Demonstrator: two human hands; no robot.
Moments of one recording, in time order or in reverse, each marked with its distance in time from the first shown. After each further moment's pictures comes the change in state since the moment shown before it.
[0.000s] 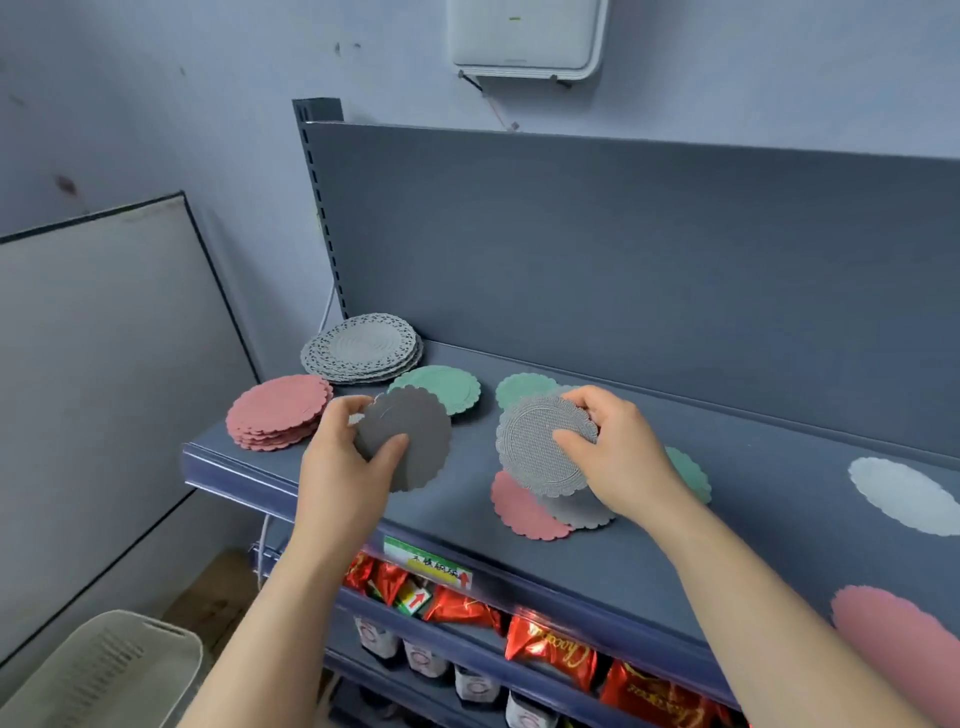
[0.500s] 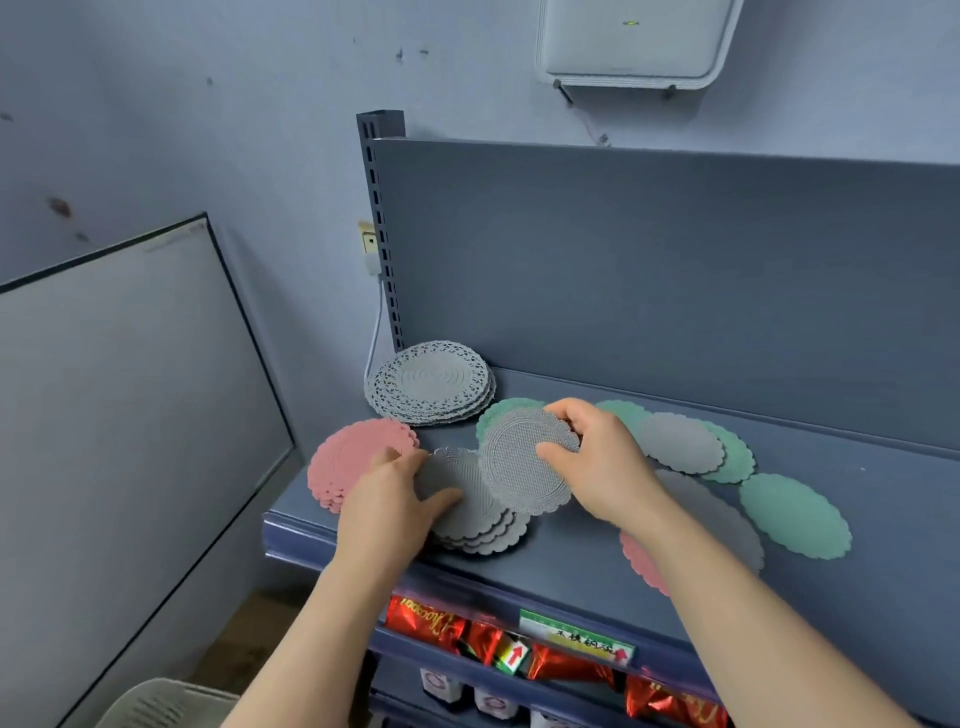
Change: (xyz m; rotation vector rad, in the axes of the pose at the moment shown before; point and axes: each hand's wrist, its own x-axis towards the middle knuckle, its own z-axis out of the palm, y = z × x) left_hand 0.097 -0.084 -0.043 0.518 -0.258 0.117; right_hand 0.061 -0.079 0.112 0.016 -0.006 0.035
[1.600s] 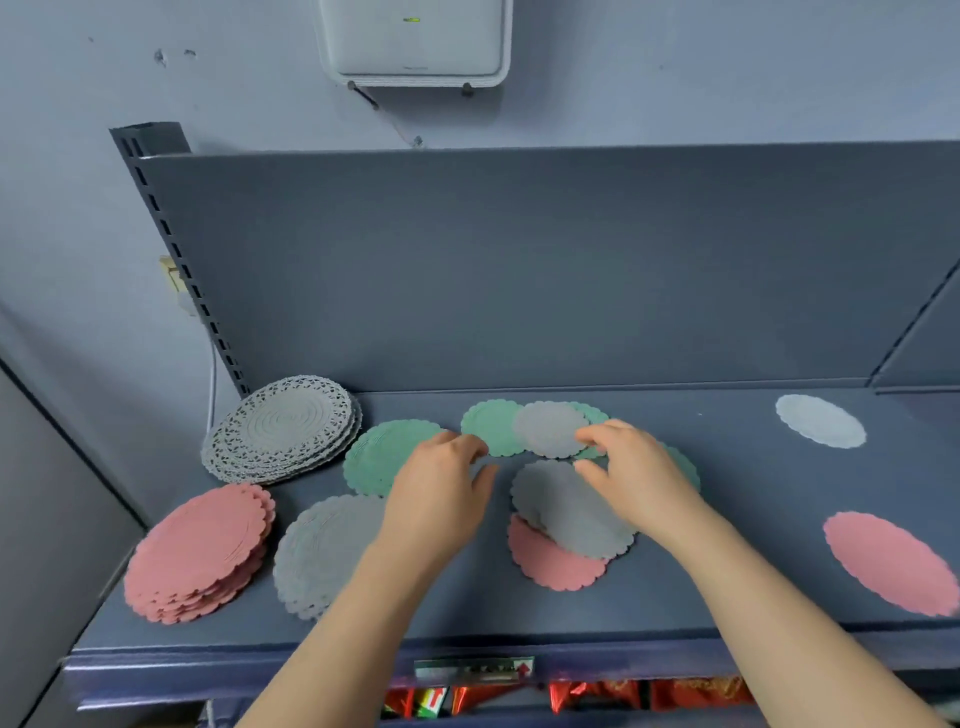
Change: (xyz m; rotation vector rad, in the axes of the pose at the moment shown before) left_hand 0.024 0.123 0.062 -0.149 -0.117 0.506; right_hand -0.033 0.098 -0.087 -0.539 0.142 0.278
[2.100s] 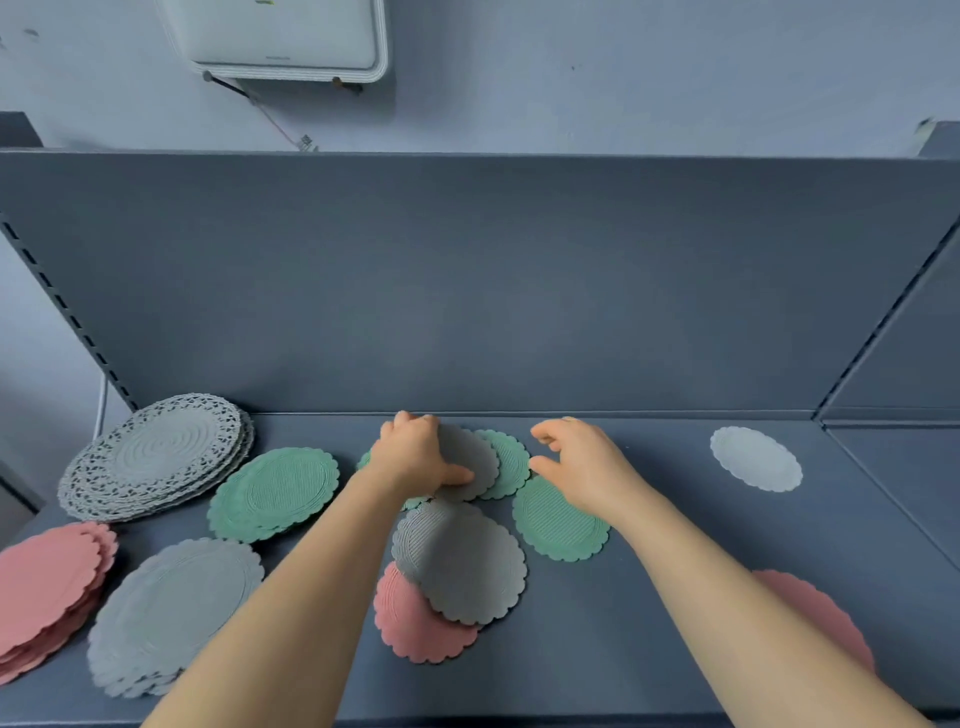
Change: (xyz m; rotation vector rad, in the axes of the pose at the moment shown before) left_hand 0.111 0.042 0.080 0.231 -0.425 -0.273; right_hand 0.065 0.085 -0.025 0.110 -0.137 -0.001
